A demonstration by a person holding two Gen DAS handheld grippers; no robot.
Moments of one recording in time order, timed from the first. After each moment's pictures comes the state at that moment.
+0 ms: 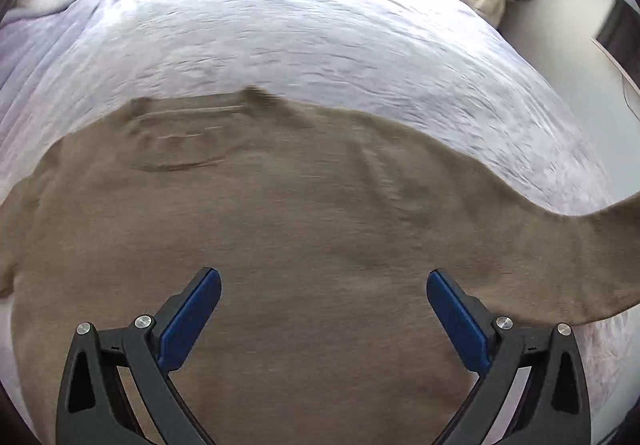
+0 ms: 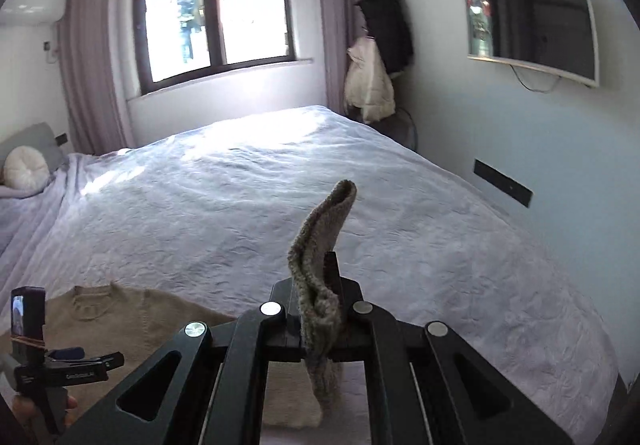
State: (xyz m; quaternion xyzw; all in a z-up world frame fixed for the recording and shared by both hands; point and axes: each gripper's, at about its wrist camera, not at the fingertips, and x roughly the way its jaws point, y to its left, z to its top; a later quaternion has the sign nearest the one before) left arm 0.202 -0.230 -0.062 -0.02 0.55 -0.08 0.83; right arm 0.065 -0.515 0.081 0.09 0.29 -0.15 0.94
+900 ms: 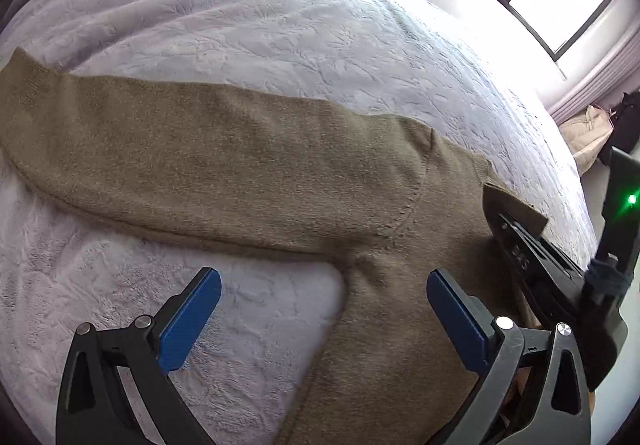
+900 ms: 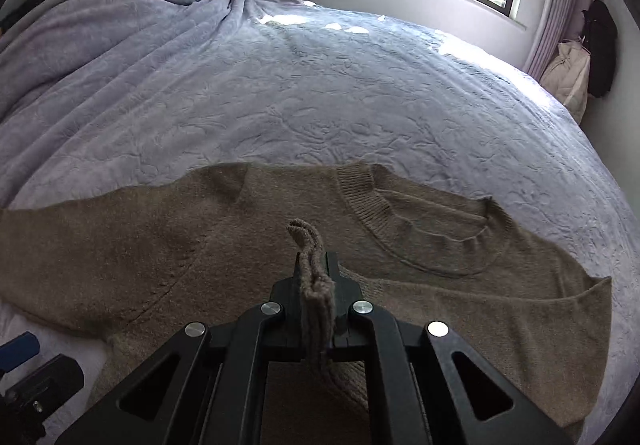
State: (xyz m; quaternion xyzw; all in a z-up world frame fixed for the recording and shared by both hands) left arm 0.148 0.113 -0.077 -0.23 0.51 0.08 0.83; right arm 0.240 -0.056 -0.075 -0.06 0.45 0.07 0.89
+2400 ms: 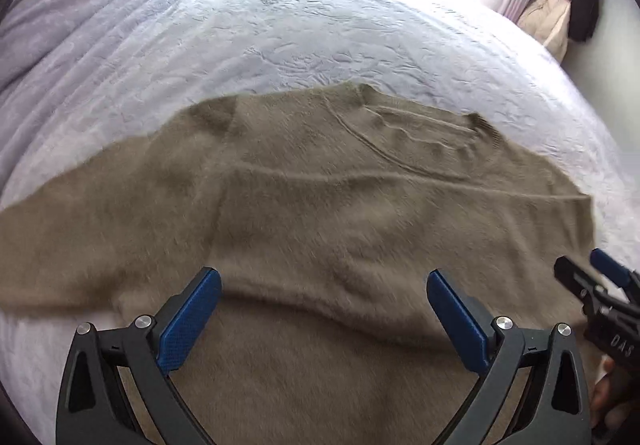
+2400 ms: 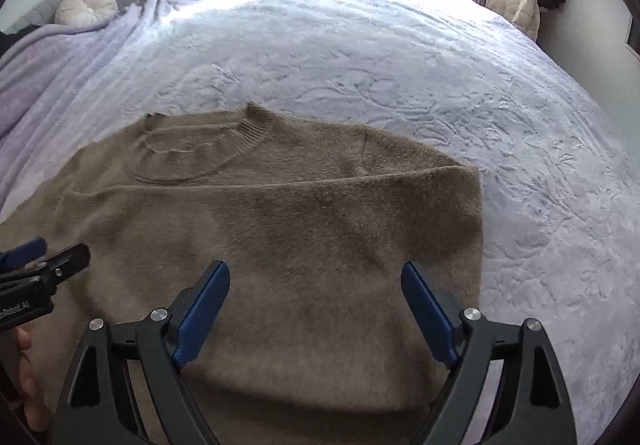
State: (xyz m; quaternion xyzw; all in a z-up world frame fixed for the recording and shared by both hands) left arm 0.211 -0.060 -0.095 -0.05 0.53 -0.01 0.84; right arm 0.198 -0.283 -0.080 0.03 0.50 0.01 0.87
